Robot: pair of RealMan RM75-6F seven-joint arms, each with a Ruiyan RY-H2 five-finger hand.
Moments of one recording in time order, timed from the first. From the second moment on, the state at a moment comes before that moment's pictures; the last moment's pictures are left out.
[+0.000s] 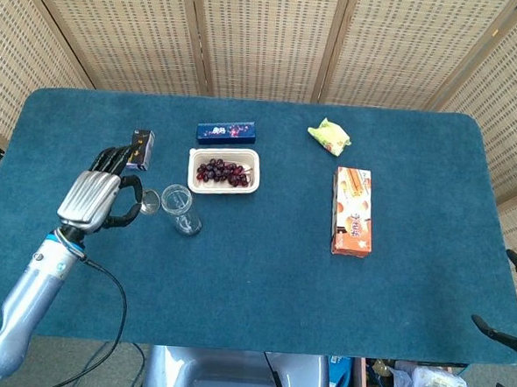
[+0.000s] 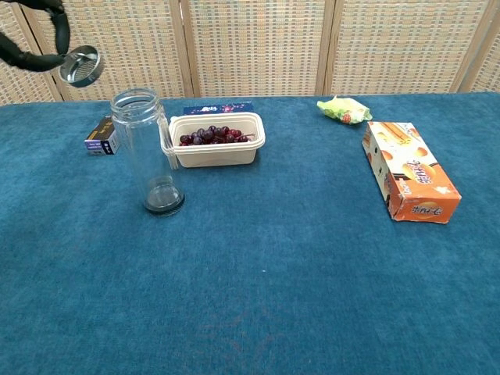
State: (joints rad) left arm -0.61 -1.06 -0.35 -2.05 0.90 1.07 0.43; right arm -0.01 -0.91 0.08 -1.79 -1.49 1.57 0.17
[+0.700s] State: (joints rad) left arm -0.83 -1.10 -0.35 -1.95 0.53 0.99 0.45; right arm -0.01 -0.90 0.09 -1.78 -1.47 1.56 0.21
